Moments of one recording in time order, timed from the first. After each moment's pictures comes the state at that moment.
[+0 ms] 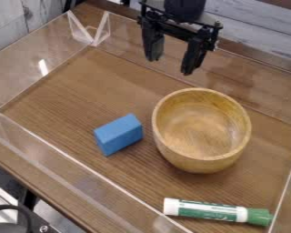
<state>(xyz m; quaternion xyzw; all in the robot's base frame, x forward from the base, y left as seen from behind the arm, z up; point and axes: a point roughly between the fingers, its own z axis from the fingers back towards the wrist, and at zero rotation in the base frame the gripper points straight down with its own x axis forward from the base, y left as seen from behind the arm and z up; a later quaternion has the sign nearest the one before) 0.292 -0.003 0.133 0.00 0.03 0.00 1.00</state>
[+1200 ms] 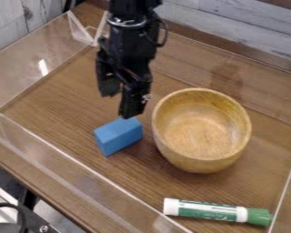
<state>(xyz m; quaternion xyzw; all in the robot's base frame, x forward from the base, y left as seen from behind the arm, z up) 0.224 0.036 0.100 0.00 0.05 -0.17 0.98</state>
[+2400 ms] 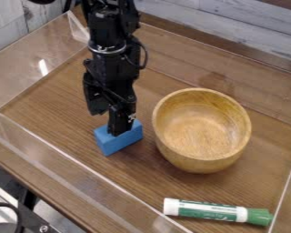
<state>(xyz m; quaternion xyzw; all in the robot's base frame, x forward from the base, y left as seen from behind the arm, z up) 0.217 0.047 0.070 -0.01 0.03 -0.15 0.99</state>
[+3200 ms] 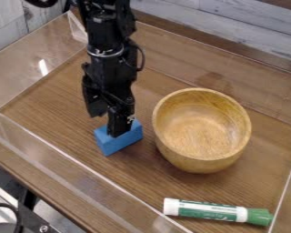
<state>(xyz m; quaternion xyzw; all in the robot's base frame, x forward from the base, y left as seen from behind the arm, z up) 0.220 0.051 0.062 -0.02 0.03 -0.14 0.99</state>
